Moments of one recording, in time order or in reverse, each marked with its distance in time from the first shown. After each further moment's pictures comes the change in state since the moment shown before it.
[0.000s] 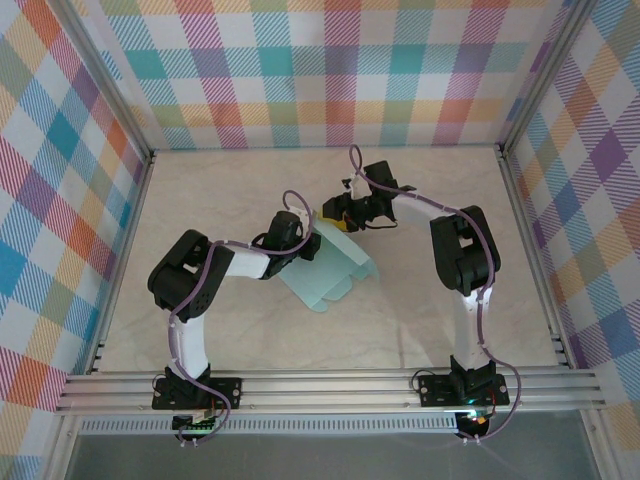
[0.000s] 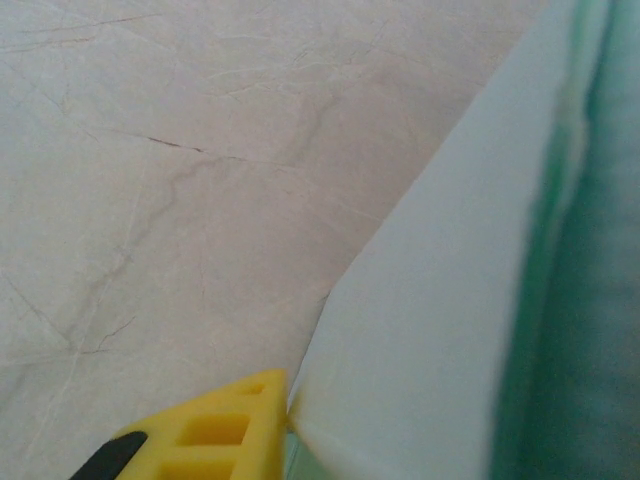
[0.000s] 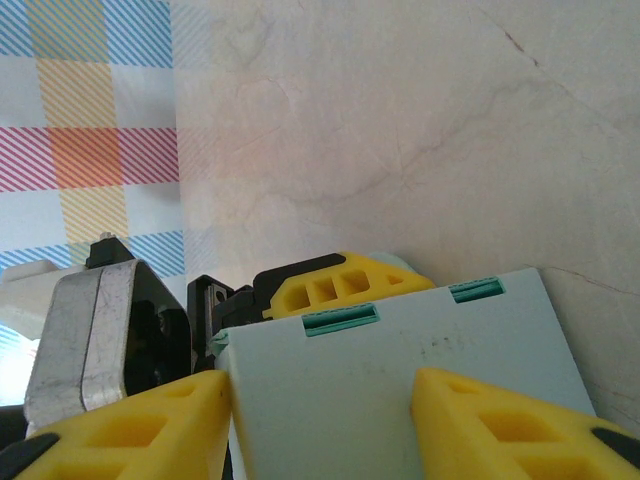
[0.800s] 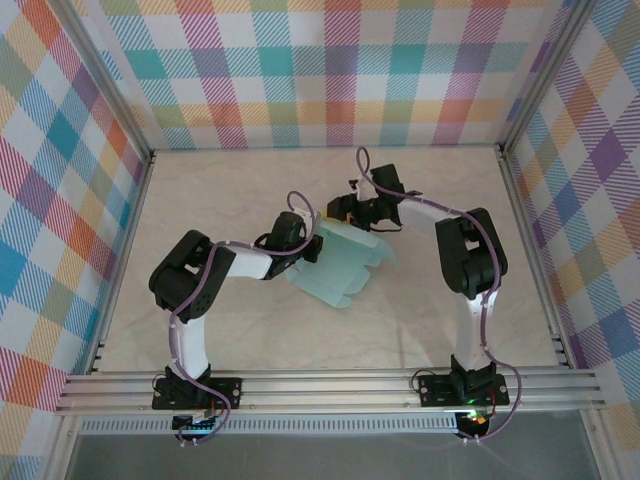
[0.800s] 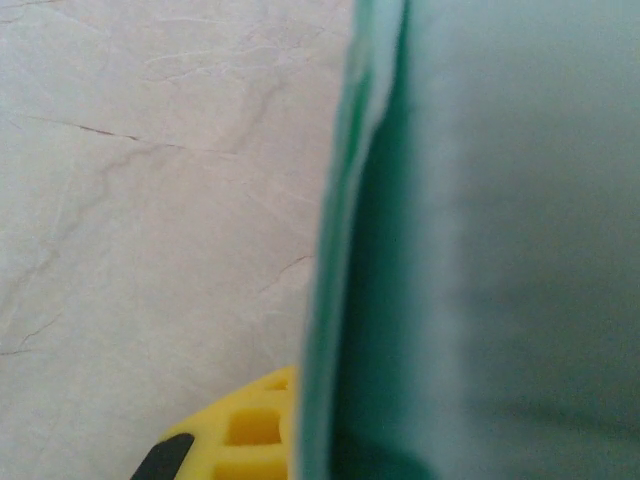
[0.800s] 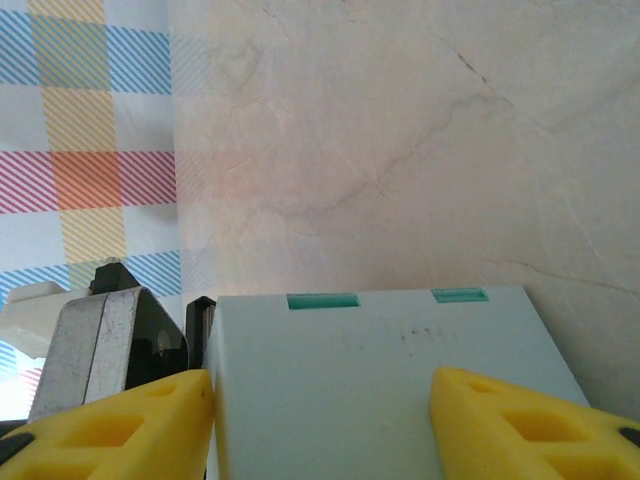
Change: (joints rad) left arm -0.011 0.000 0.010 -0.019 0.032 0.000; right arm -0.024 -0.054 -0.101 0.098 0.026 0.043
